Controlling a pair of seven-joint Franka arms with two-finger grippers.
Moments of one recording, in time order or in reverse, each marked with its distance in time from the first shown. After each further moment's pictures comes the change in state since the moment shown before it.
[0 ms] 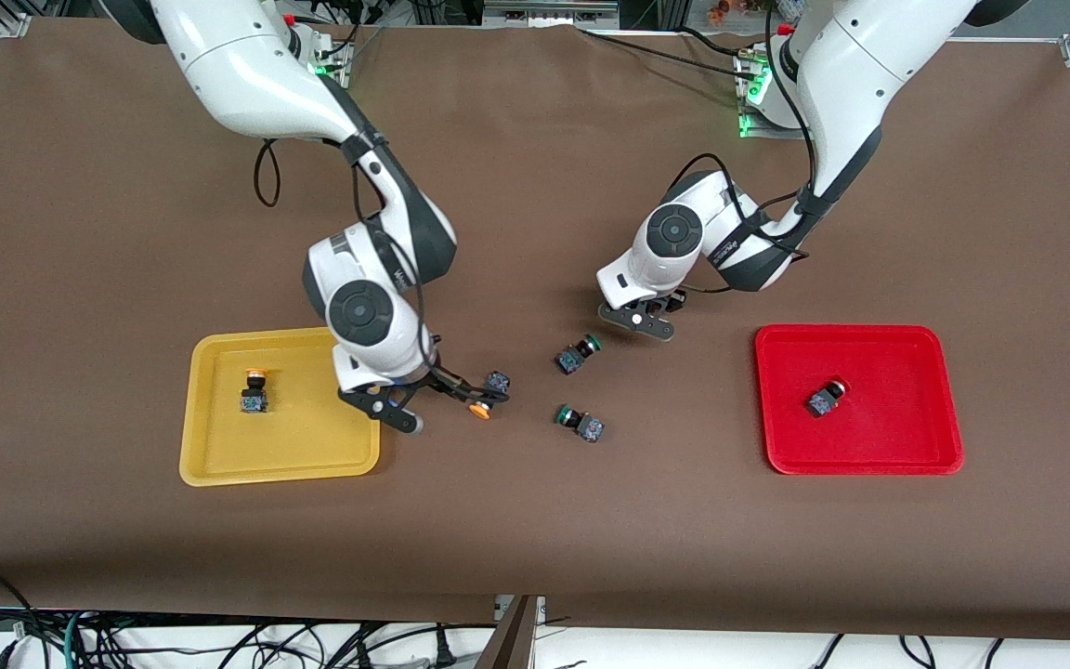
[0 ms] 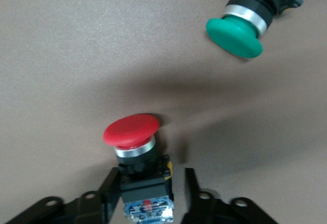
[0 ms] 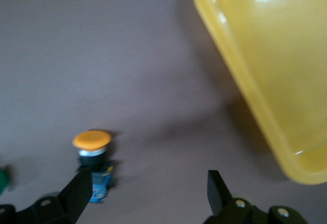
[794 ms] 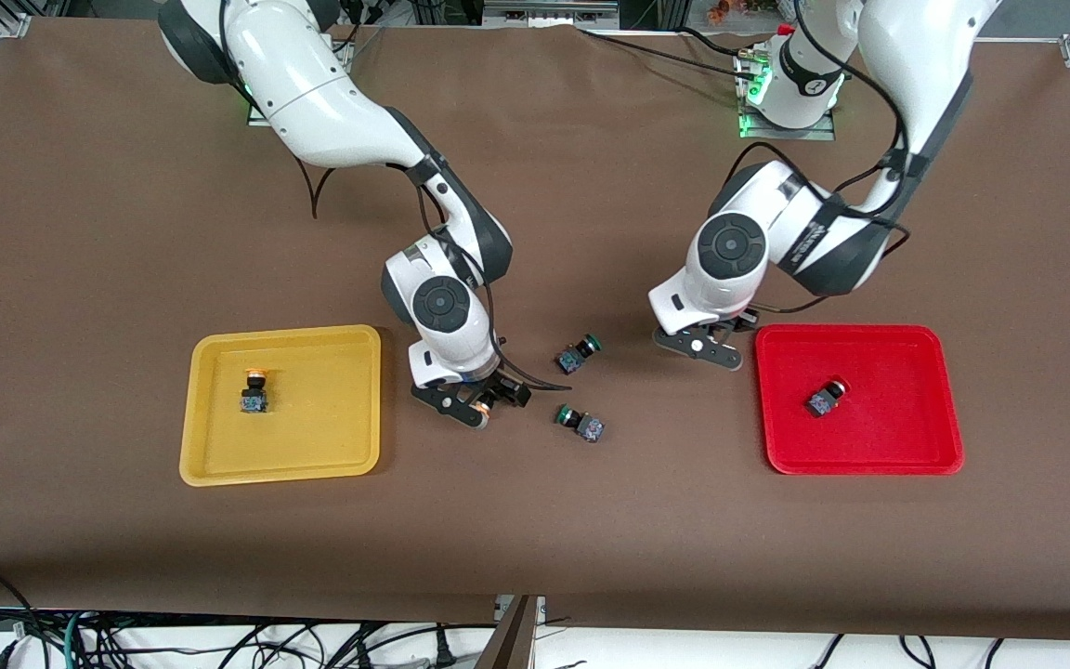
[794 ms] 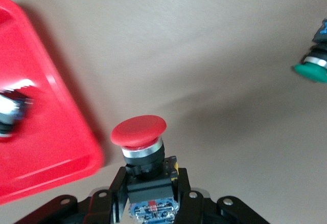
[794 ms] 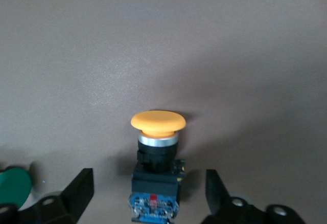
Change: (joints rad) left arm 0.095 -0.133 0.001 0.266 0.004 -0.467 0.276; right arm 0.100 0.205 -0.013 0.119 -0.005 0.188 0.086
